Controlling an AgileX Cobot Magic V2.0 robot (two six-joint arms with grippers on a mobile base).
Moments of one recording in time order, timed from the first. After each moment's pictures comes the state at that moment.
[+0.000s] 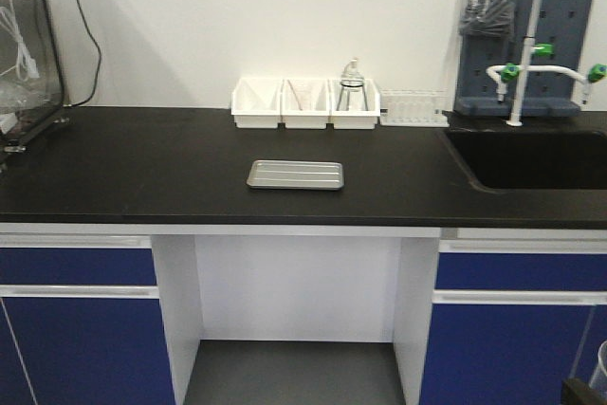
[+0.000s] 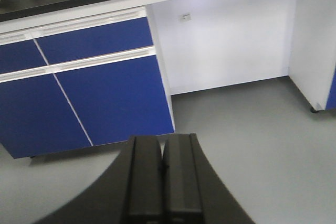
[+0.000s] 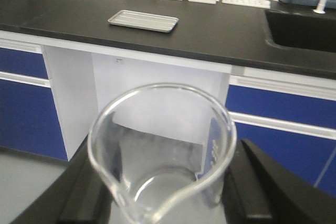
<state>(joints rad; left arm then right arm) -0.06 -0.02 0.03 0.11 0.39 0.02 0.37 0.63 -0.41 -0.97 0.22 0.98</state>
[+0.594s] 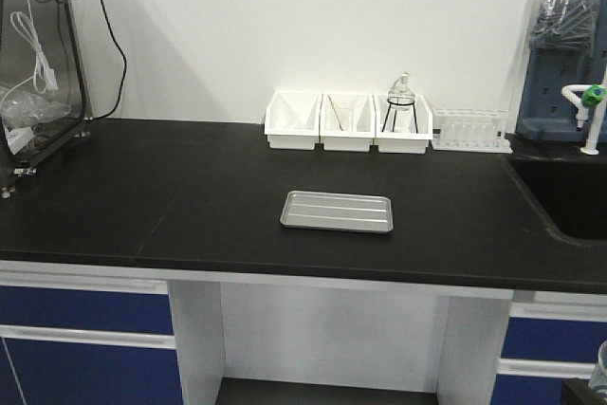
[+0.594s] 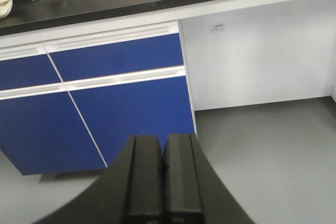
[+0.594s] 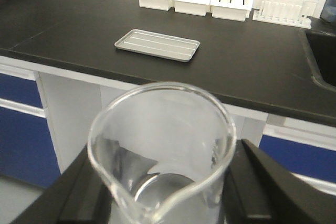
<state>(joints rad) -0.06 -0.02 0.03 0.11 0.39 0.02 0.37 0.63 -0.41 -0.97 0.22 0.98</state>
